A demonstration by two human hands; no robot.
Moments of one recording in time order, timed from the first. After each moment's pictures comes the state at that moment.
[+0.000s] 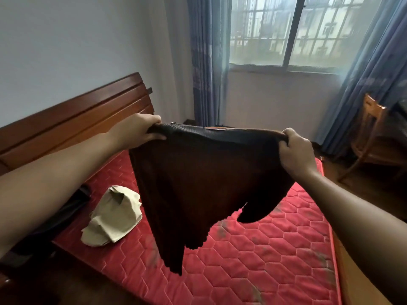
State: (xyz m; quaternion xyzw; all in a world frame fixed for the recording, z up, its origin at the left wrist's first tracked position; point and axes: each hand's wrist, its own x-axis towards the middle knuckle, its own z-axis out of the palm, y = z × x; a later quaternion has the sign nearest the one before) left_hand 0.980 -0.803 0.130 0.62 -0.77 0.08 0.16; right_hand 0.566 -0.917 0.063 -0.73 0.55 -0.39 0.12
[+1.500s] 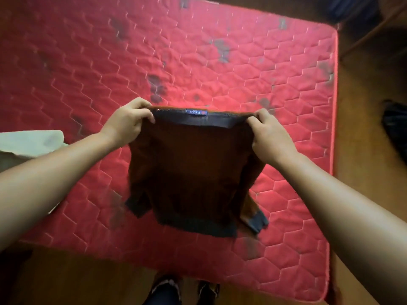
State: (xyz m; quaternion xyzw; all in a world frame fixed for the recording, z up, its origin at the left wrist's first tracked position) left_hand 1.005 -1.059 -0.319 0.60 -0.76 -0.17 0.15; right_hand 0.617 -1.089 -0.291 -0.82 0.55 0.01 0.13
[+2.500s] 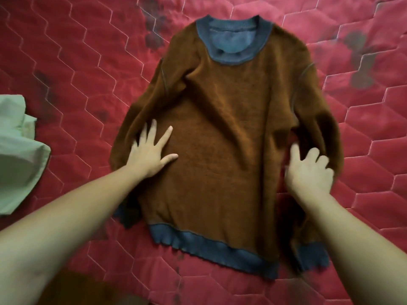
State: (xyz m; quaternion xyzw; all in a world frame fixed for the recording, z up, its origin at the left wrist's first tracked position) left_hand 0.999 -1.016 -0.681 0.73 -0.62 -0.22 -0.21; right_hand 0.589 -1.066 -0.651 -0.67 0.69 0.25 0.11
